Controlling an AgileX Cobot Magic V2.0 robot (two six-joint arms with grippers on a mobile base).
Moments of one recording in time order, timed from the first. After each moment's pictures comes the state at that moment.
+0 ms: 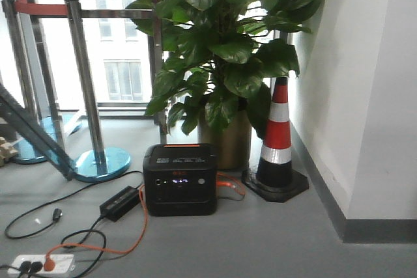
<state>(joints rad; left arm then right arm) -0.90 1.14 -1.10 0.87 1.04 -1.13 0.90 1.23 -1.15 -0.70 0.70 1.14</state>
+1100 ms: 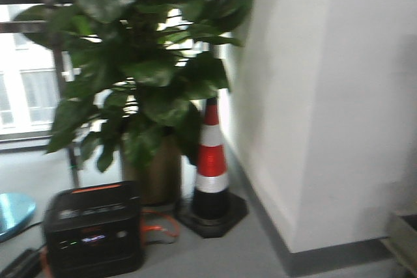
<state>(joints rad) -0.90 1.14 -1.10 0.88 1.08 -1.13 0.89 1.23 -1.15 -0.72 0.61 1.13</state>
